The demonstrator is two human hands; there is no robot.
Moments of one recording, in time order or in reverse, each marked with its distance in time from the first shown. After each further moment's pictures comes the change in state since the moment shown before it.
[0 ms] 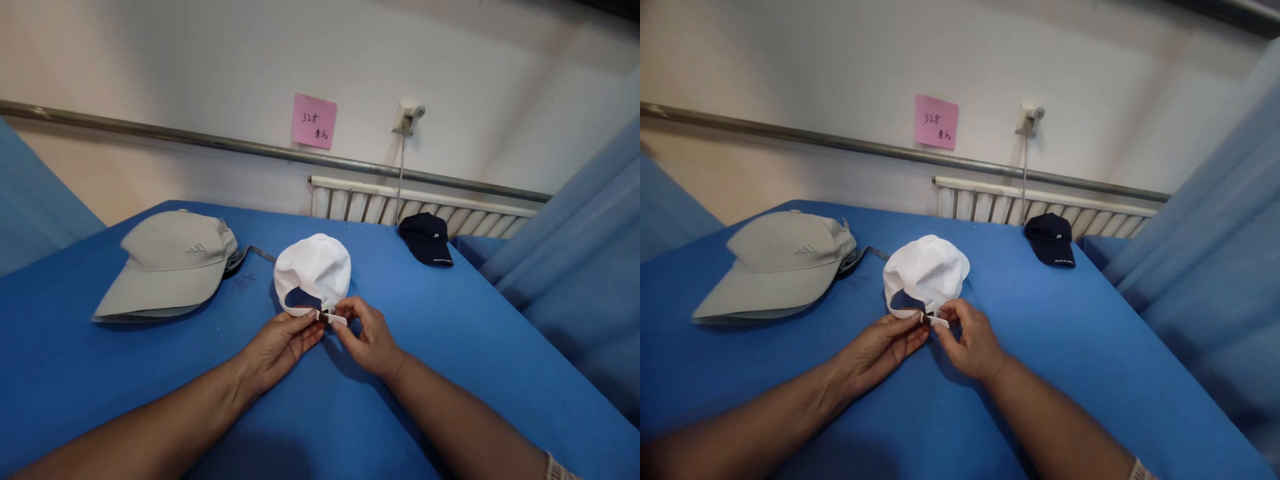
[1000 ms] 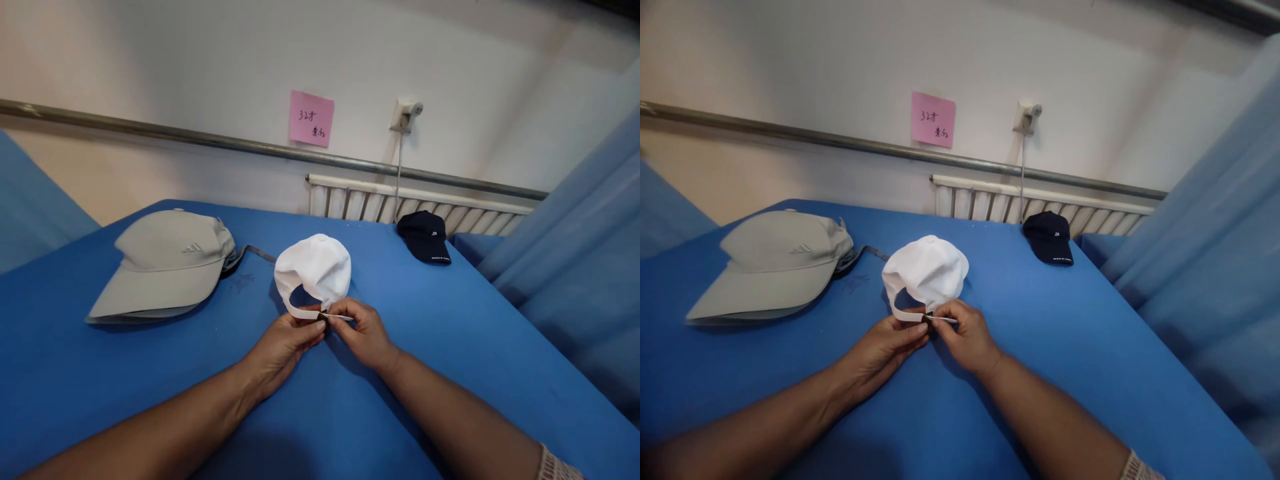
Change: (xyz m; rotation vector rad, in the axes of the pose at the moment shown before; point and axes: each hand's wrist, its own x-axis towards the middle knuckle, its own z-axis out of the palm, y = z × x) left_hand -0.002 -0.010 0.003 0.158 -0.046 0.099; right_hand 0.006 0.006 0.008 0.168 0.007 0.115
